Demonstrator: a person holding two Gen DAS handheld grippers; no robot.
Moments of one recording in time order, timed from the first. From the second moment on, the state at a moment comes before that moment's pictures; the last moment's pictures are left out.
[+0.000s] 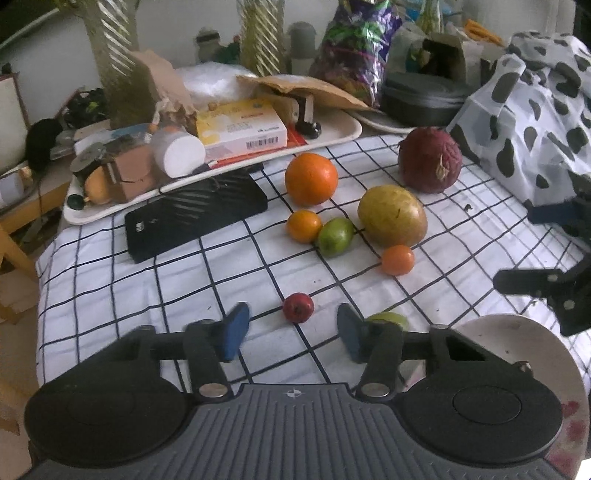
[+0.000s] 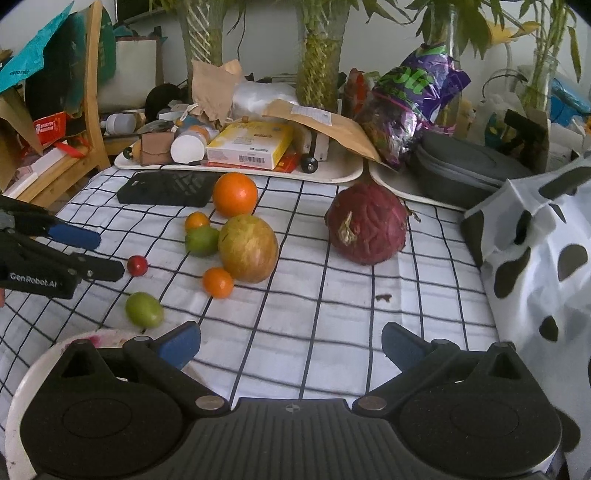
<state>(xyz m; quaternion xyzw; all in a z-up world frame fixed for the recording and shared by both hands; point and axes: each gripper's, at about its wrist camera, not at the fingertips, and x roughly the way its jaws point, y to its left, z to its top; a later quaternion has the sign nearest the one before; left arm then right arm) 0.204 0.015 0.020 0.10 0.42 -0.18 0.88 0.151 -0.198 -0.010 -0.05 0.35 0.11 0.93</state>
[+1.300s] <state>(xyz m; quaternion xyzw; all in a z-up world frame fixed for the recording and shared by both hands) 0.231 0.032 0.024 0.11 0.40 -0.16 0.90 0.193 -0.129 -0.024 -0.05 0.39 0.31 0.87</state>
